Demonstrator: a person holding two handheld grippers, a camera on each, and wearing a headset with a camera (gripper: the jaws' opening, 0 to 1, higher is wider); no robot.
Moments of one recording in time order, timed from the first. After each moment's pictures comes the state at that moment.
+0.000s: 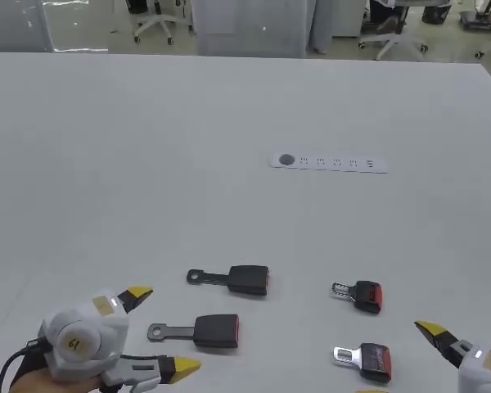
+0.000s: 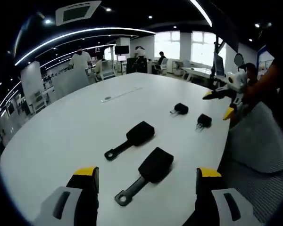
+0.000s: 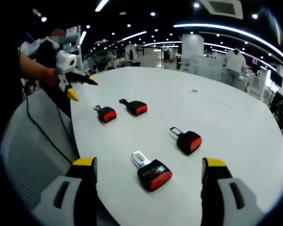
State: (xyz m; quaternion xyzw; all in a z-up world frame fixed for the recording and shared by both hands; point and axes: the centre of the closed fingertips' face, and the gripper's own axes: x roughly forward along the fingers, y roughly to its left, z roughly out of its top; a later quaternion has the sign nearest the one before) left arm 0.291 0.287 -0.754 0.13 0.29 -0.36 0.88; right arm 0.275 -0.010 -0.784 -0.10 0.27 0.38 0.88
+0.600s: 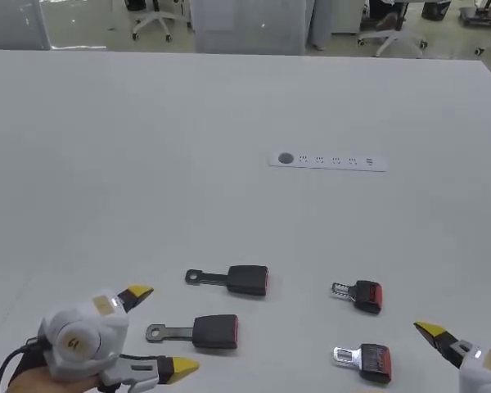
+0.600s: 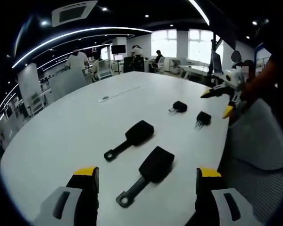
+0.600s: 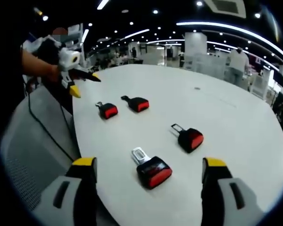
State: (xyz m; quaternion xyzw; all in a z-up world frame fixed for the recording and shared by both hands) left arm 0.295 0.286 -0.758 0.14 0.30 -0.37 0.87; right arm 0.275 -0.012 -0.791 -0.11 0.28 0.39 0.87
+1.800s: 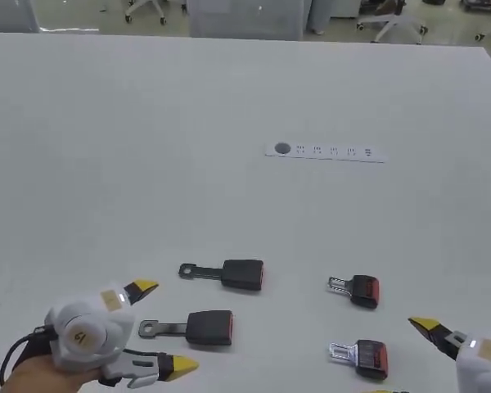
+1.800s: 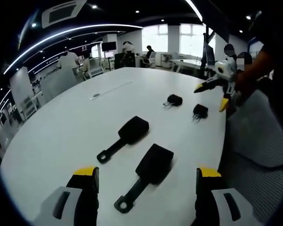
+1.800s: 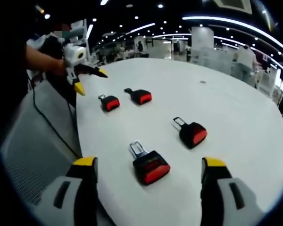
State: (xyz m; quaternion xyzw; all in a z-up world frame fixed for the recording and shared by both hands) left arm 0.302 0.275 -0.775 0.16 0.31 -0.41 0.84; right arm 0.278 -0.015 -0.805 -0.12 0.31 0.42 0.84
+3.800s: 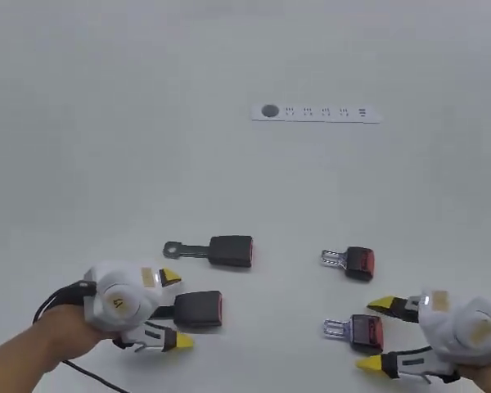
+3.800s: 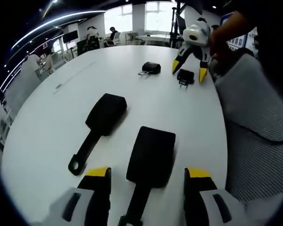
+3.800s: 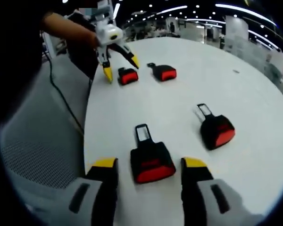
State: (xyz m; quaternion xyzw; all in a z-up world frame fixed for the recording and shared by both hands) left arm 0.312 0.248 -0.849 0.26 0.38 -0.52 0.72; right arm 0.281 -0.007 -0.848 -0.20 0.37 0.54 0.73
